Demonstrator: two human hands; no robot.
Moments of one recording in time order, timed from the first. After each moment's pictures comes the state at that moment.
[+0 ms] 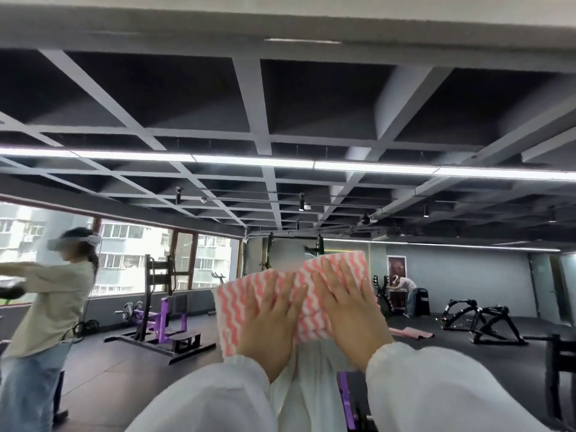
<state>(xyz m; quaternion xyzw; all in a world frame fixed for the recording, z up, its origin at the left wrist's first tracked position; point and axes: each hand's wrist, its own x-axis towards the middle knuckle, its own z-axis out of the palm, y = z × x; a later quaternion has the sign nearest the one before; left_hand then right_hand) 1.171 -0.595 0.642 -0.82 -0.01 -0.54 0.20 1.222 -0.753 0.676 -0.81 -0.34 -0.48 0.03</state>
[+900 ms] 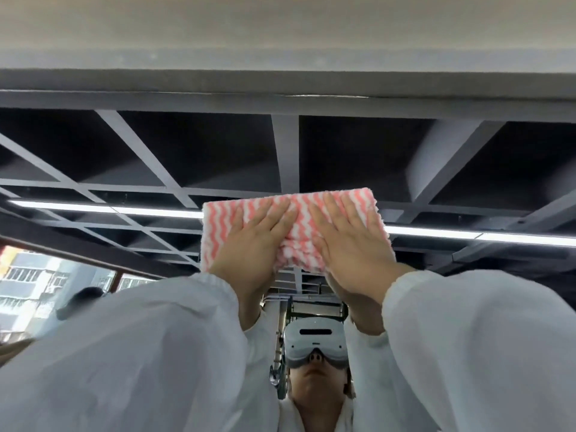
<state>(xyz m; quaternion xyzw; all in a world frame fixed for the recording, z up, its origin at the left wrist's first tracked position) 1.112 -0.455 0.856 -0.79 -0.06 -0.57 0.23 1.190 -0.621 0.867 -0.72 -0.34 -0.60 0.02</state>
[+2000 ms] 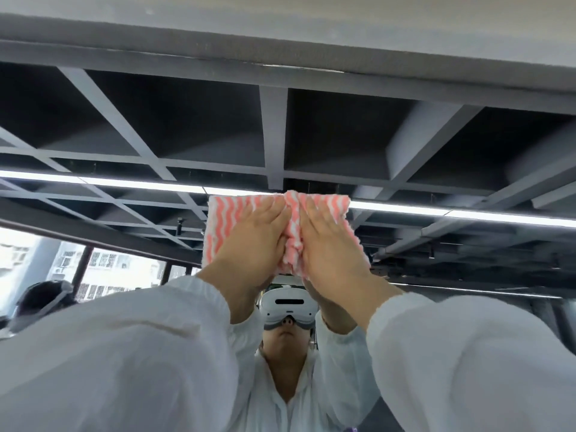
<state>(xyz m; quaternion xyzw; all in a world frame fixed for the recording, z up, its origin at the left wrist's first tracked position) 1.076 -0.454 0.826 -0.83 -0.01 -0.53 0.14 1.162 -0.572 0.828 -0.74 -0.34 -0.57 -0.06</state>
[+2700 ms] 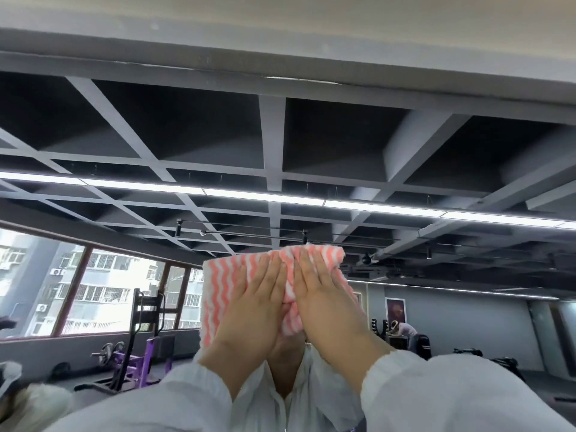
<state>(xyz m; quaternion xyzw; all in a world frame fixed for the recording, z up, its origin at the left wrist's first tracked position) 1.079 -0.472 0.737 -0.88 -0.11 -0.41 0.20 1.127 -0.592 0.760 -0.81 -0.36 -0.46 -0.05</state>
